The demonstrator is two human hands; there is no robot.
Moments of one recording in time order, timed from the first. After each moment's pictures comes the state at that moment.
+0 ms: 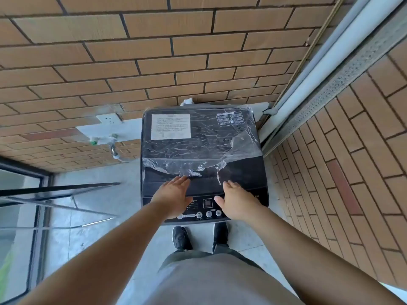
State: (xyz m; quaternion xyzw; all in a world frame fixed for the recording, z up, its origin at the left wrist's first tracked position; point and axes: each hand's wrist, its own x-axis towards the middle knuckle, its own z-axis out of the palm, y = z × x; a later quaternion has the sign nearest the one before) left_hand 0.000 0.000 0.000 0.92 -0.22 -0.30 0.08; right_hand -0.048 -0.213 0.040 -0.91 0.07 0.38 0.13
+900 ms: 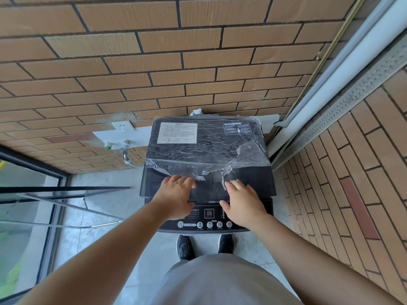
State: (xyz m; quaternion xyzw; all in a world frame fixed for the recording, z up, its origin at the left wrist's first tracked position) left_hand 0.006 -0.011 0.046 0.94 -0.22 -0.22 0.08; right_hand -0.039 -0.238 0.039 -0.97 -0.04 0.22 0.10
